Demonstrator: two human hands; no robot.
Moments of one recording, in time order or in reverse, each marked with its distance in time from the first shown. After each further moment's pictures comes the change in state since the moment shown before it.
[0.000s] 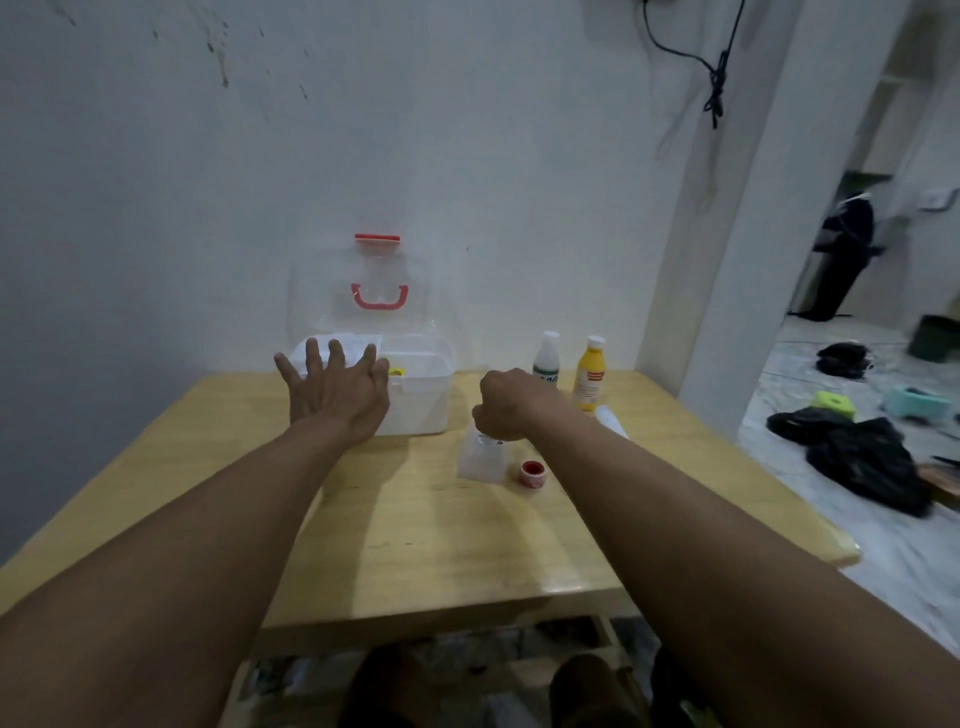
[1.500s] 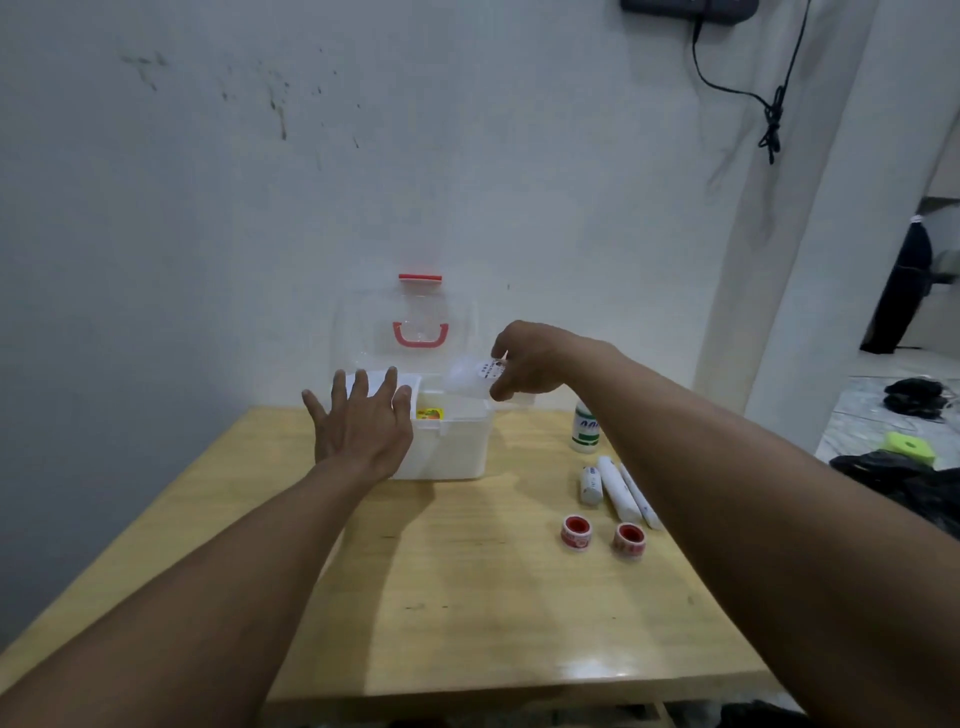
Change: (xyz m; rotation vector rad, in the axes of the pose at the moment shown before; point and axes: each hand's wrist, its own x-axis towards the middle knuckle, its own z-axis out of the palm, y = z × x) left_hand 0.013 -0.013 -0.002 -0.157 0.113 -0.046; right_hand 0.060 -0.009 -0.080 0.142 0.055 -0.165
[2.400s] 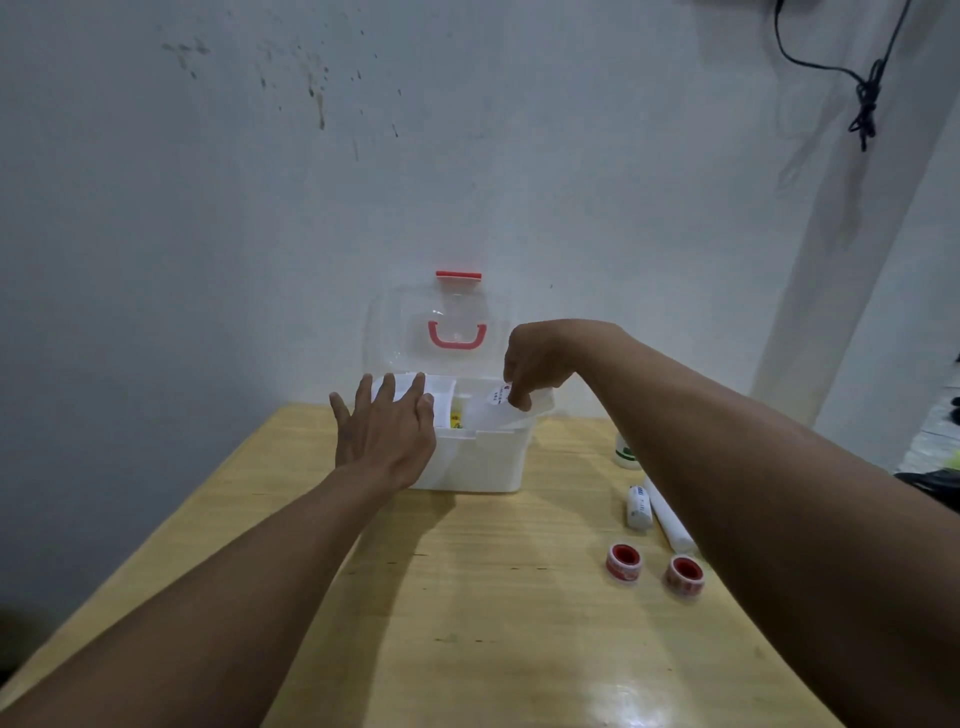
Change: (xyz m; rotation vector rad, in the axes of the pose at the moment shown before) left_hand 0.014 -0.016 0.009 -0.020 -0.030 0.010; right_hand 0.057 -0.022 0.003 -0.117 -0.261 -0.022
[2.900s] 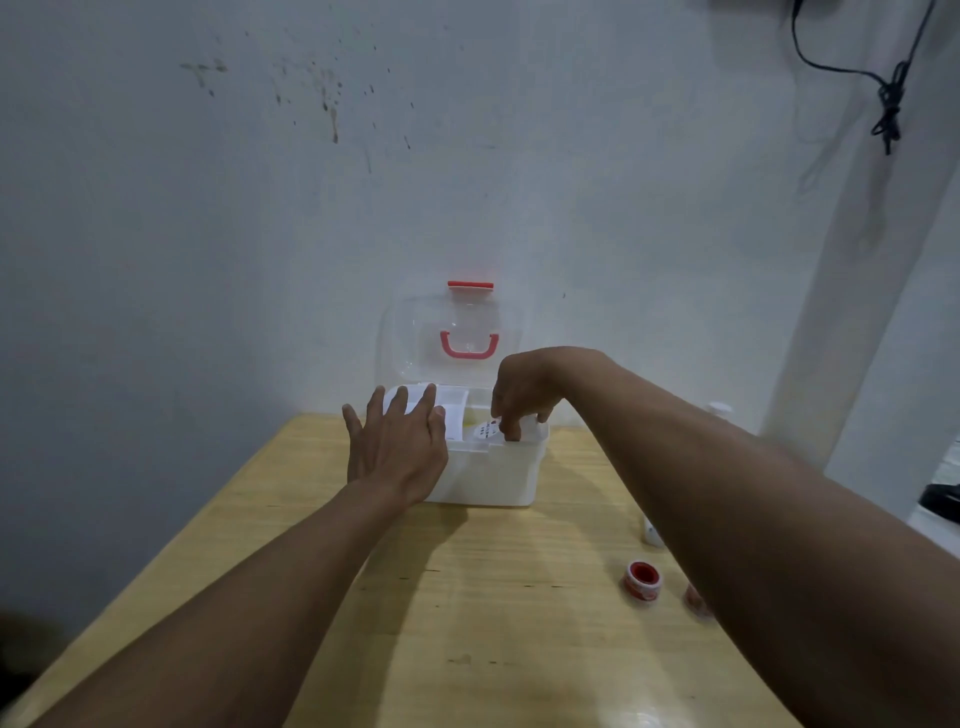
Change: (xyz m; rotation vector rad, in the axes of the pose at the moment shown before) left_hand 0.000 0.000 0.003 -0.009 0.039 -0.004; right_hand 0.025 -0.016 0.018 0.047 -0.134 -0.043
